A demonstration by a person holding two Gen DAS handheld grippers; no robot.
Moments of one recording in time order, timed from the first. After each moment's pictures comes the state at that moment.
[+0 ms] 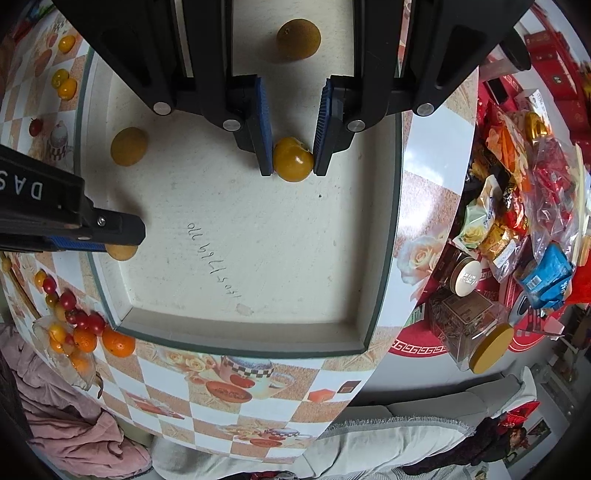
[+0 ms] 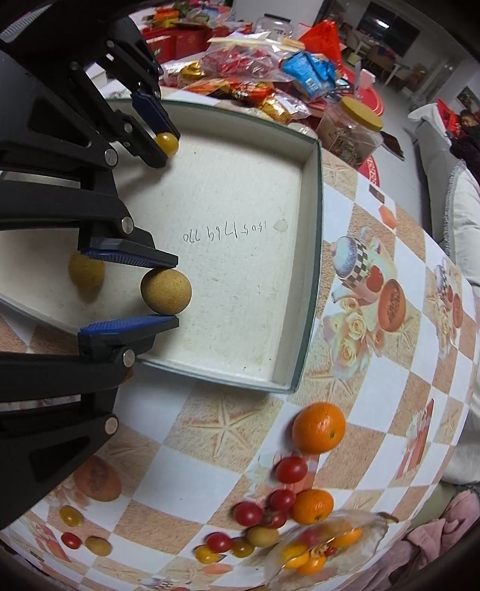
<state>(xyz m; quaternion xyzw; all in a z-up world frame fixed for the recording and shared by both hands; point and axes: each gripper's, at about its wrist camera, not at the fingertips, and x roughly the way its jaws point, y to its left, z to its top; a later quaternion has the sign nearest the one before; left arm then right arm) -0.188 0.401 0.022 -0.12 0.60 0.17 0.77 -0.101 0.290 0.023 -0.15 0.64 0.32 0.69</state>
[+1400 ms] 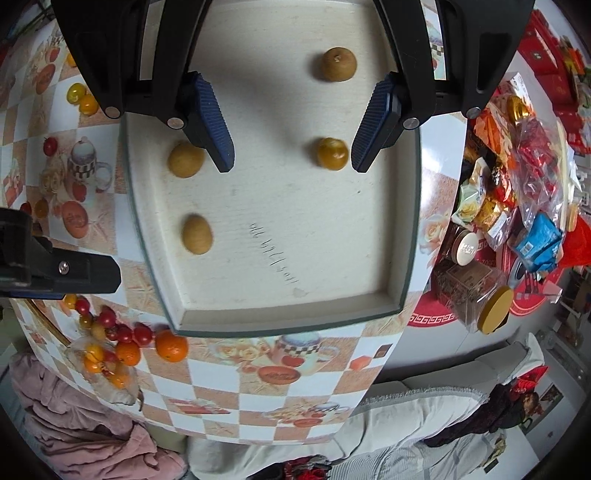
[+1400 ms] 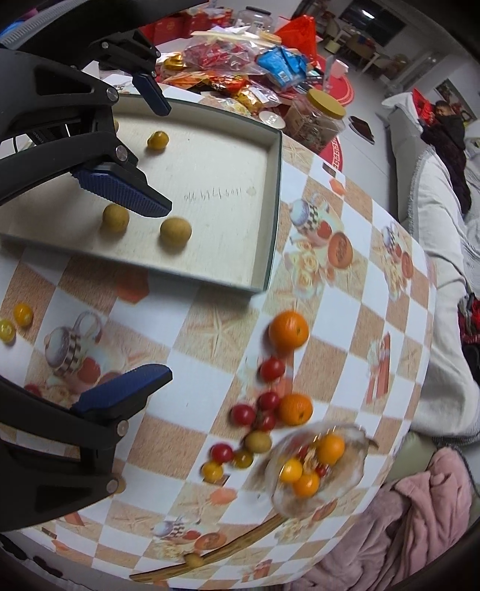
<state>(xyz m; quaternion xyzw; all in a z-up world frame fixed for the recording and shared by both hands) -0.176 0.351 0.055 -0.06 0.60 0.15 0.79 -0.085 0.223 0.080 -0.13 0.59 0.29 0.74</state>
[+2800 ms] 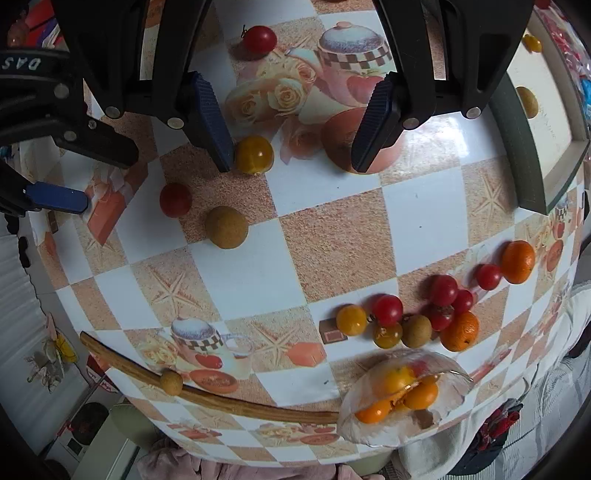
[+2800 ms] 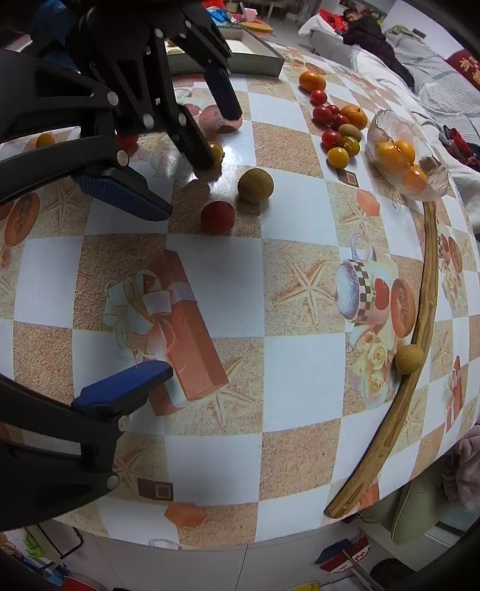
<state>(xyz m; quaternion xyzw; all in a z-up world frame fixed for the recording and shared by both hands) -0.053 0.118 0.014 0.02 0.63 -0.07 0.78 -0.066 -0.055 0.018 0.00 0.65 0.14 0.74</state>
